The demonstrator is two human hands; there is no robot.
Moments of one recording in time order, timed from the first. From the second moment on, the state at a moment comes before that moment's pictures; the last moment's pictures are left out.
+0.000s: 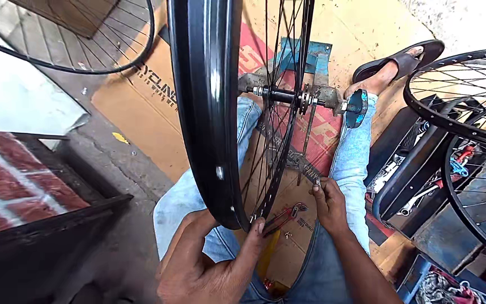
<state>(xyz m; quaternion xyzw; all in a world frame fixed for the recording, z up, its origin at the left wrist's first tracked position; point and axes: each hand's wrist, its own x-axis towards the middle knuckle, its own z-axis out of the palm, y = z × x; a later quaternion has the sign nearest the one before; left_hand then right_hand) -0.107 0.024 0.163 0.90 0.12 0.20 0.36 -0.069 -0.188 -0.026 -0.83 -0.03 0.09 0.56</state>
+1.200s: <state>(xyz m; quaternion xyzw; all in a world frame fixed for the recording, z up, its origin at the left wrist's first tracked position) -0.142 0.015 0.137 0.91 0.18 0.12 0.34 -0.066 -0.182 -0.034 -0.79 0.01 0.09 0.60</state>
